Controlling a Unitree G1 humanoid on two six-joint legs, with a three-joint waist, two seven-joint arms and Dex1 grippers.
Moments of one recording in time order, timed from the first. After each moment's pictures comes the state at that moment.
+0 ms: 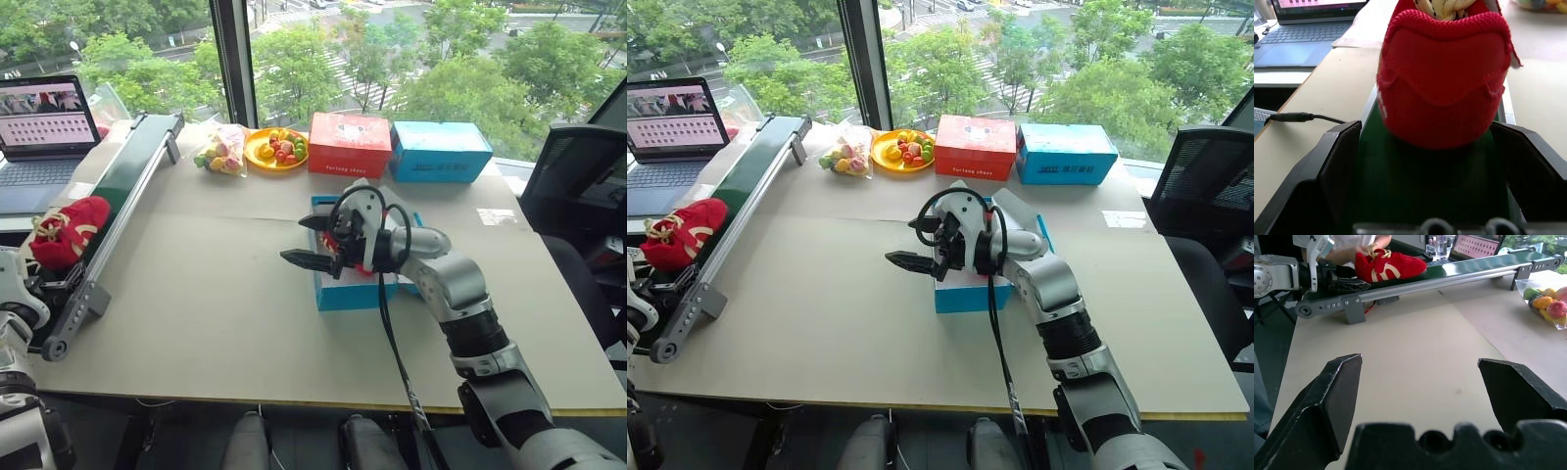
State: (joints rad) left arm -0.47 0.86 0.50 1.07 -0.28 -0.11 -0.64; right arm -0.73 -0.30 0.20 0.02 0.36 0.53 0.88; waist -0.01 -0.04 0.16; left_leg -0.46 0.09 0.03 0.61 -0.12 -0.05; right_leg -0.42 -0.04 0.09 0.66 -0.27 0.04
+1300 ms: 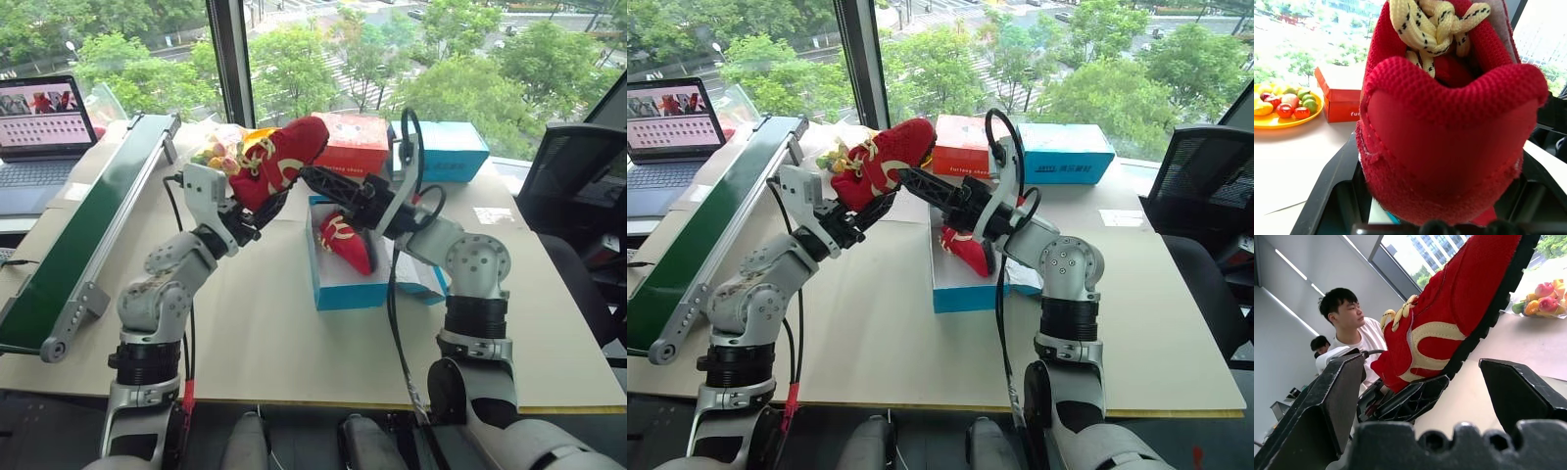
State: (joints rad) left arm -0.54 0.32 0.12 -0.15 -0.55 0.59 -0.44; right arm -0.83 -0.11 -0.27 0.04 0.93 1.03 0.40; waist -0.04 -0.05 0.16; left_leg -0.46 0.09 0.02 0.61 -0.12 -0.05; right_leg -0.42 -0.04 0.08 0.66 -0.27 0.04
